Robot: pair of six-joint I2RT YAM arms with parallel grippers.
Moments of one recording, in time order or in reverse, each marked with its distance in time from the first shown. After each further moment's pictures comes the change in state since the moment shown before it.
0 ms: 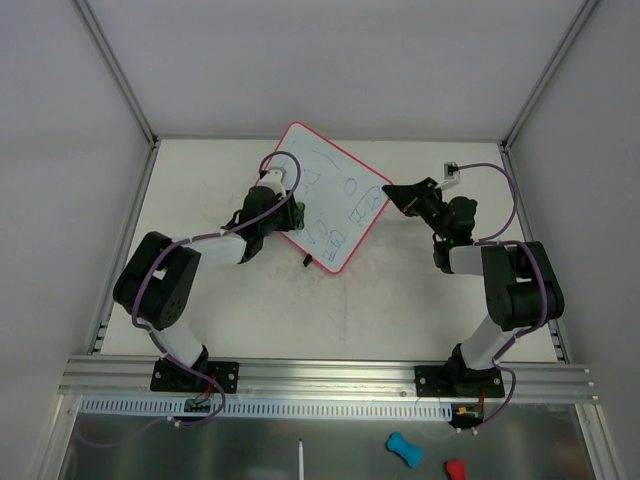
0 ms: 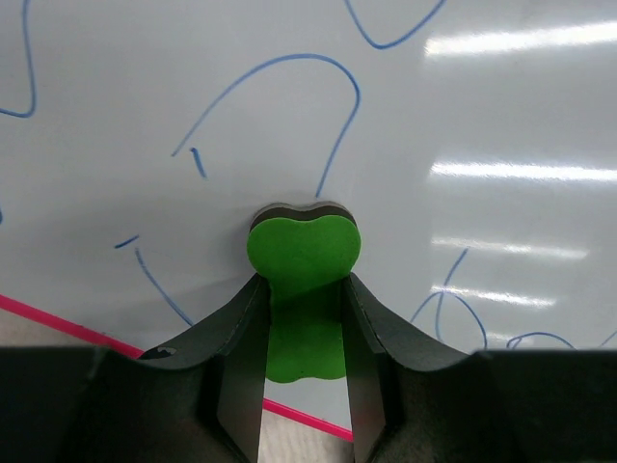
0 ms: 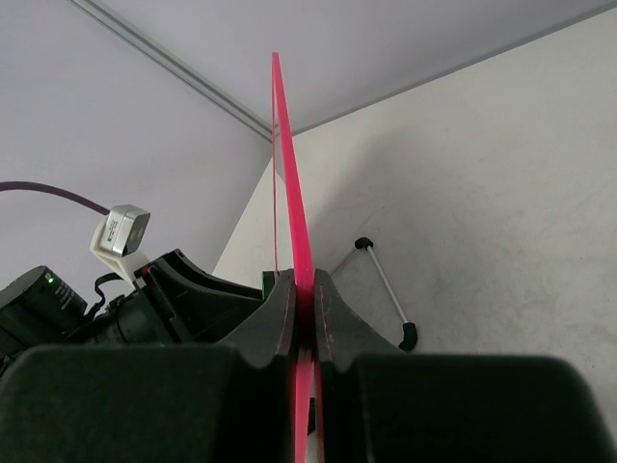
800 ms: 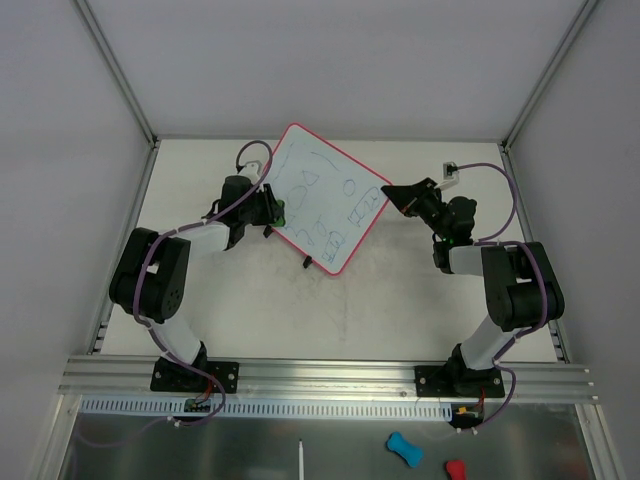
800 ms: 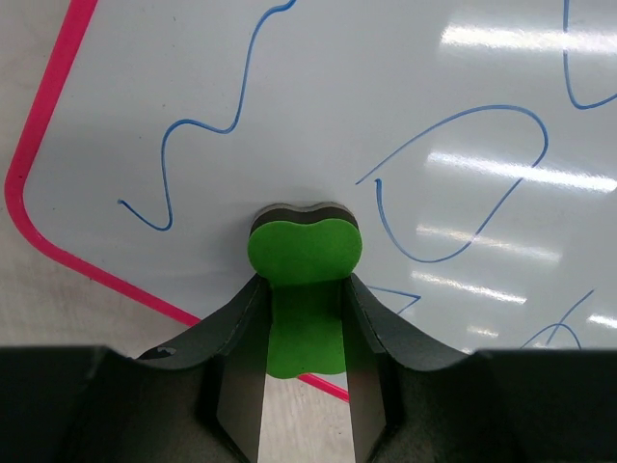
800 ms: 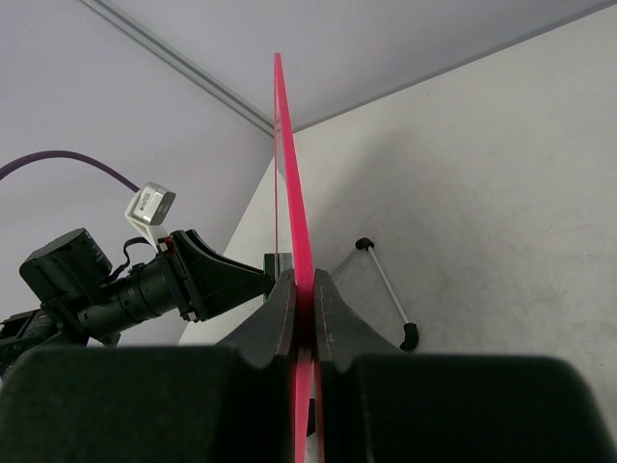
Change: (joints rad) left arm 0.169 0.013 0.045 -0.129 0.121 -0.004; right arm 0.002 -0.004 0.000 -0.004 -0.007 0.003
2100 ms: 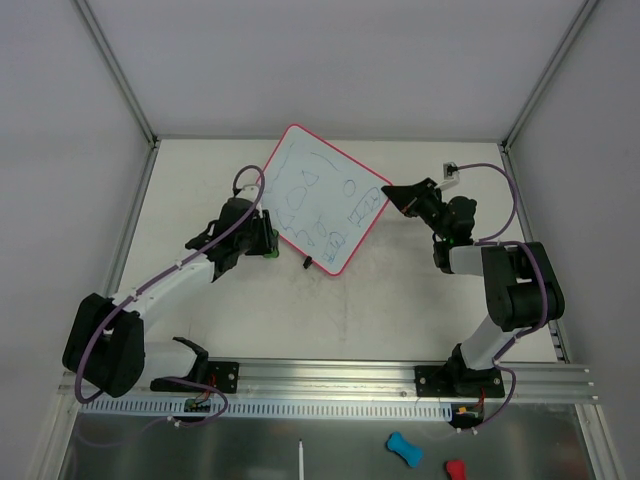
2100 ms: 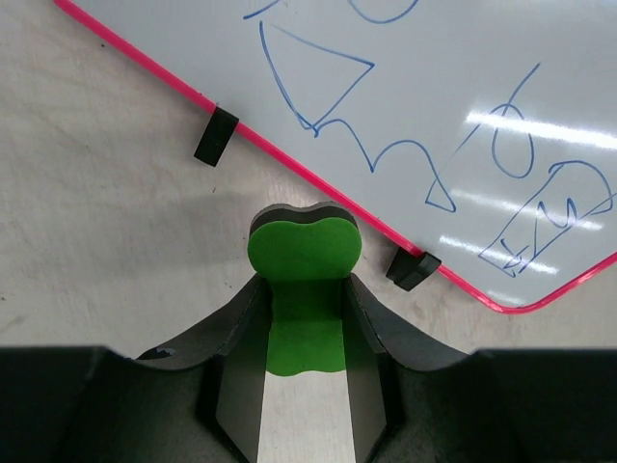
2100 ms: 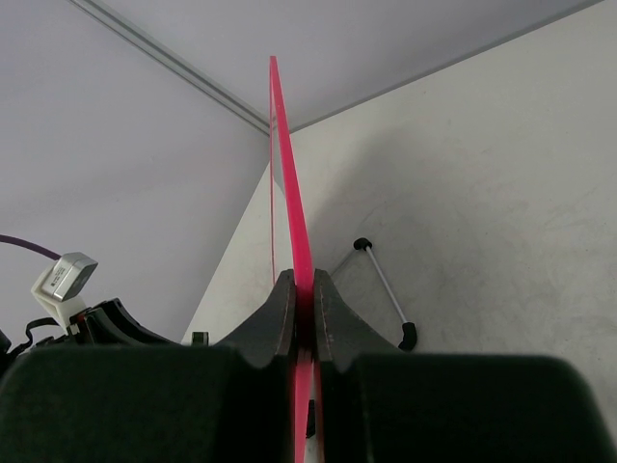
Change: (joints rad) left arm -0.172 -0.443 -0.133 -0.459 -0.207 -0.055; right arm -0.002 0.000 0.001 -0.014 0.010 0.006
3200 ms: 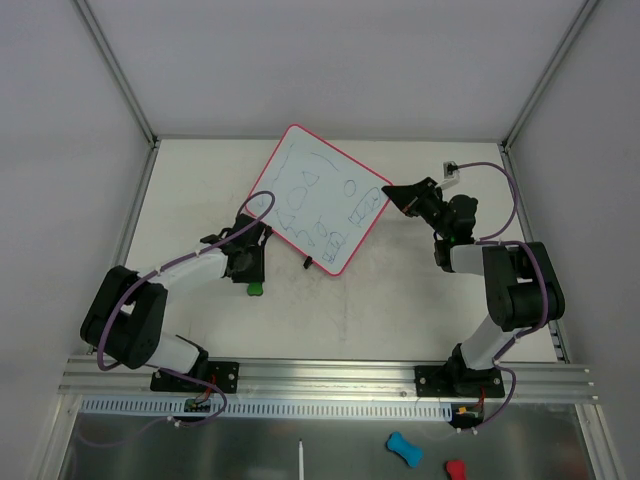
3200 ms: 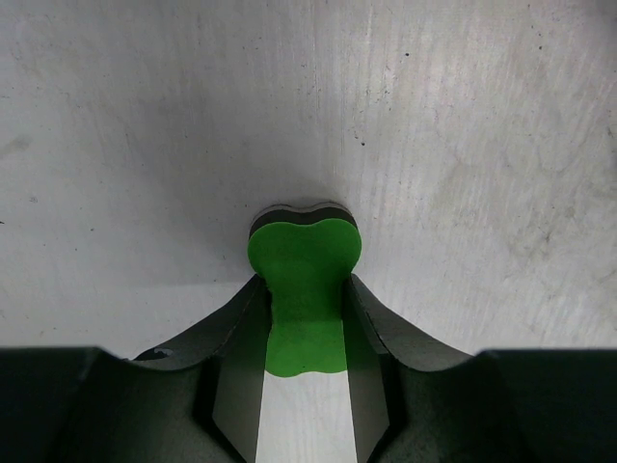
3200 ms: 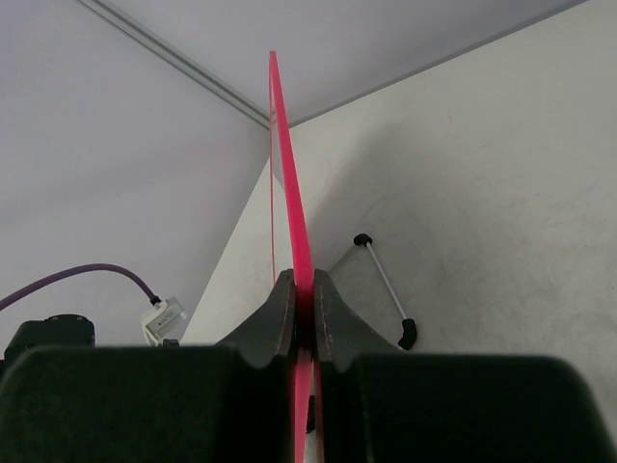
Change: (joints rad) left arm 0.000 0.165 -0.021 -0.277 -0.058 -0.021; right arm -0.010 0.000 0.011 -0.024 -0.026 -0.001
